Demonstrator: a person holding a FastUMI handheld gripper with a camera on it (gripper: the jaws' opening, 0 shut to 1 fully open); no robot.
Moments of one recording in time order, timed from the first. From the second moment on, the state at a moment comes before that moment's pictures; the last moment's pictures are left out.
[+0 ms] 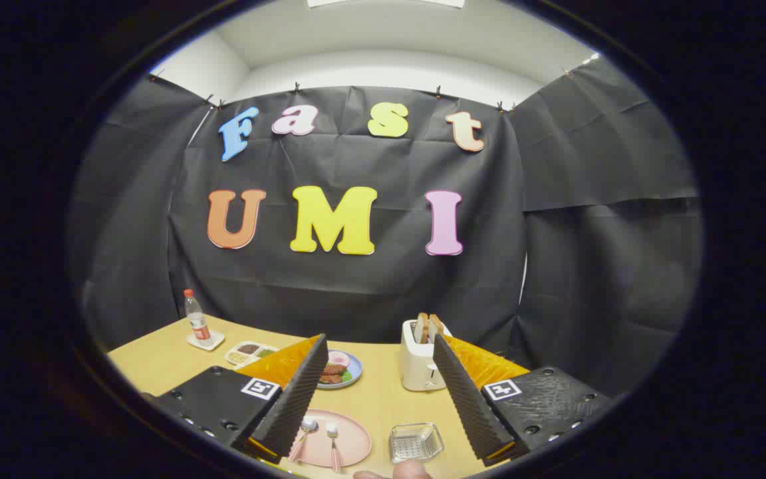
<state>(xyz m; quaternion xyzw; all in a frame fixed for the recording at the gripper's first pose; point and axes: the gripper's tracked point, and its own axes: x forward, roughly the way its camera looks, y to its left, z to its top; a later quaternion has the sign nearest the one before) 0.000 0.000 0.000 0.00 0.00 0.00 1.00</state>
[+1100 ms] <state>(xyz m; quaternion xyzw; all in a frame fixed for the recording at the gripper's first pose) -0.011 0.069 -0.129 -0.02 0.19 0.08 0.98</state>
